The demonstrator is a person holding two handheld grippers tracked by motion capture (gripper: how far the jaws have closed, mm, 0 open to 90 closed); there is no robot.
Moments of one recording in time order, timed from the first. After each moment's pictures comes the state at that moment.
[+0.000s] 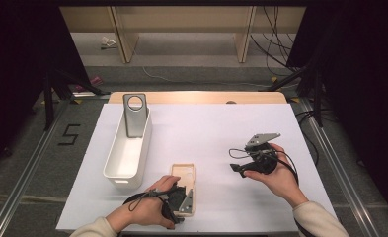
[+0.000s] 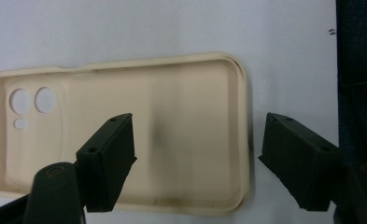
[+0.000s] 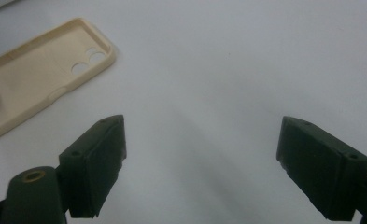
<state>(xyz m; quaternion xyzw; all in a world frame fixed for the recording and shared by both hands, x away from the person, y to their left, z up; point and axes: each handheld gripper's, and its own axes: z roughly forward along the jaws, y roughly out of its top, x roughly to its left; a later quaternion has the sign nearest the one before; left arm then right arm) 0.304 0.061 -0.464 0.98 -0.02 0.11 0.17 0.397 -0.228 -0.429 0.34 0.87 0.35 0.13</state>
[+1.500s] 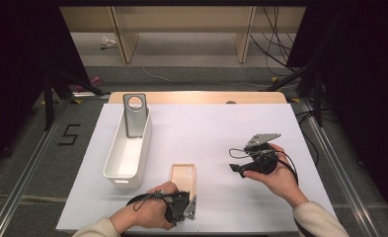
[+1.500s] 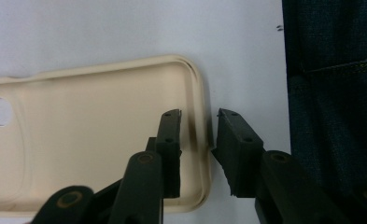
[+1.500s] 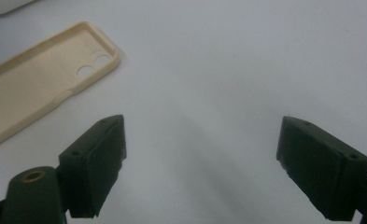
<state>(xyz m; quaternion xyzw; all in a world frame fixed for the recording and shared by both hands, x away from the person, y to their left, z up) 0.295 0.052 -0.460 0.99 -0.05 0.06 0.13 0.397 -0.228 -0.430 0.34 0.86 0.35 0.12</state>
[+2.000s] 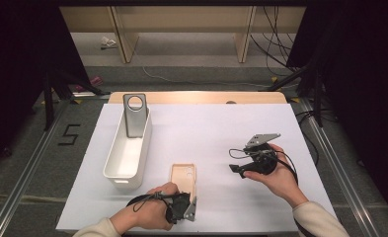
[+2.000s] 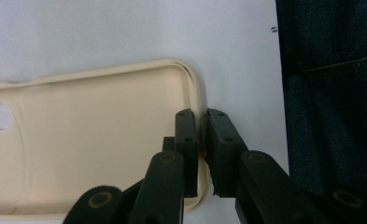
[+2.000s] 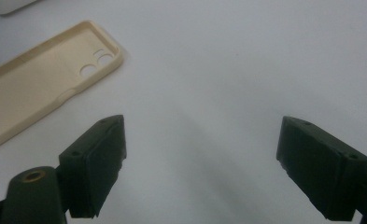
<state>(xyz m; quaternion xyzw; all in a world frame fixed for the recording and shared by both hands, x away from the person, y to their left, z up) 0.294 0.051 -0.459 0.99 -0.06 0.07 0.13 0.397 -0.228 -0.430 0.34 0.86 0.35 0.11</state>
